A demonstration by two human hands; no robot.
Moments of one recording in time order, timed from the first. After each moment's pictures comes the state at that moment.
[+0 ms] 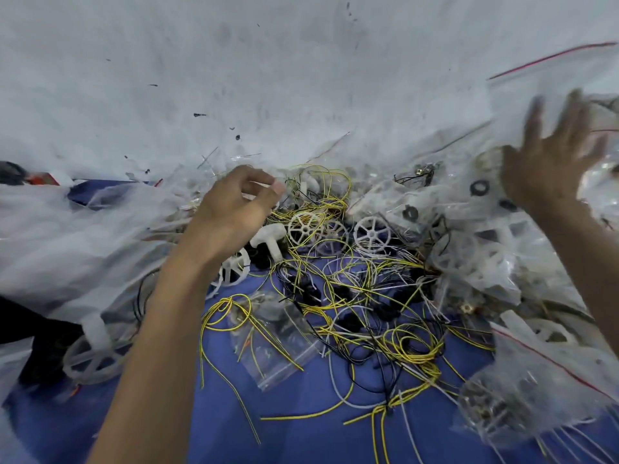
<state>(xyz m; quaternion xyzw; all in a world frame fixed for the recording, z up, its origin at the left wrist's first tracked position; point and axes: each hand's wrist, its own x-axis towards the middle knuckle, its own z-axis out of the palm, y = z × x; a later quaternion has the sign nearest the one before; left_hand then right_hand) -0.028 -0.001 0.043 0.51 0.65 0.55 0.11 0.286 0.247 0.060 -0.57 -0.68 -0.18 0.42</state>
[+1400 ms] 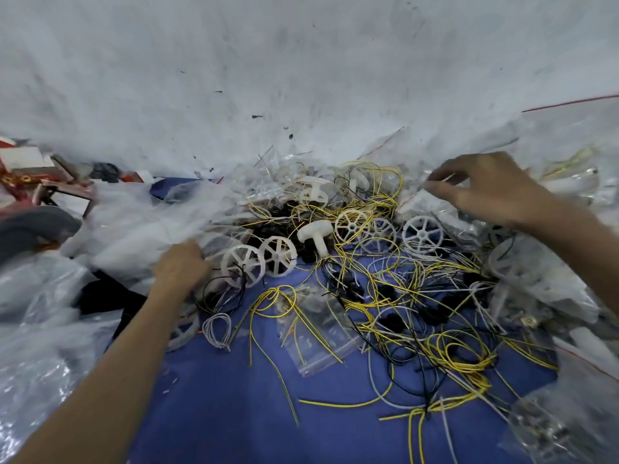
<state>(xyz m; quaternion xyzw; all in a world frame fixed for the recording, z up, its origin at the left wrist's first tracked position) -0.165 -0.039 -0.041 0.30 0.95 0.12 -0.02 0.188 0.155 0.072 -0.33 -0.90 0.02 0.28</state>
